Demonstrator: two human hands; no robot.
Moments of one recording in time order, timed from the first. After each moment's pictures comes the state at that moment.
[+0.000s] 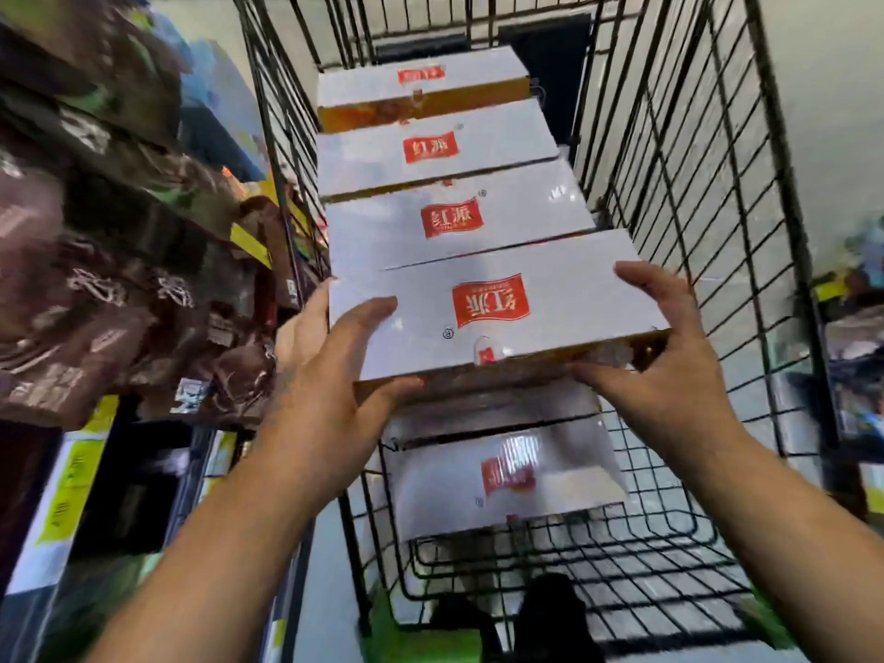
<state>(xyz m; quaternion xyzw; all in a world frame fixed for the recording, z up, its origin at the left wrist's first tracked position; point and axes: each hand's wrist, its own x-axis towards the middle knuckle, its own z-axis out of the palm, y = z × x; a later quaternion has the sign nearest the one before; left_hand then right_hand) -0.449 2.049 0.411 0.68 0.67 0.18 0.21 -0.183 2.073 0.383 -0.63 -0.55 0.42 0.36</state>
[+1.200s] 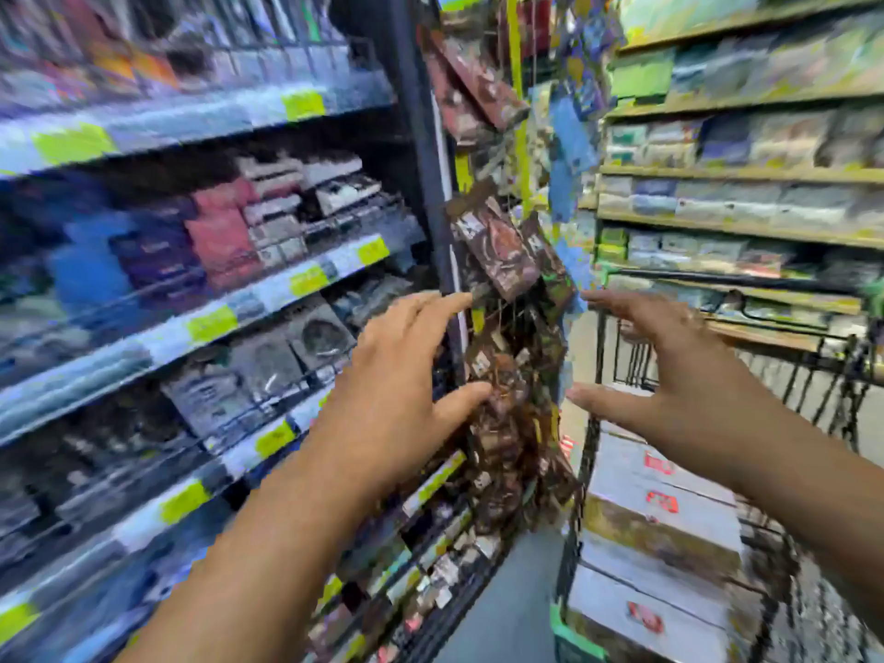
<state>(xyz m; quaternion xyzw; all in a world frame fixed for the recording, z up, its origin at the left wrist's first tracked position) -0.456 1.776 0.846 0.60 0.75 0.24 -0.12 -0.259 1.914 0.835 -0.25 -0.88 0.26 0.31</state>
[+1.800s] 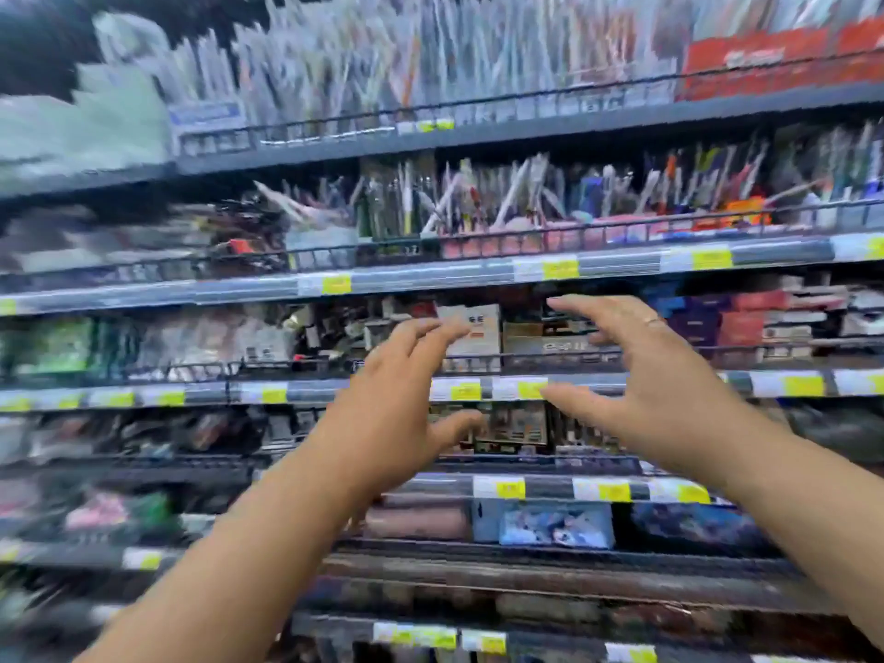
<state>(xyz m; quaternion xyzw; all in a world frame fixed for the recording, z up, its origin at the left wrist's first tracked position) -0.415 1.338 0.977 0.26 0.91 0.13 -0.30 -0.402 1.576 0.983 0.23 -0.88 0.32 0.27</state>
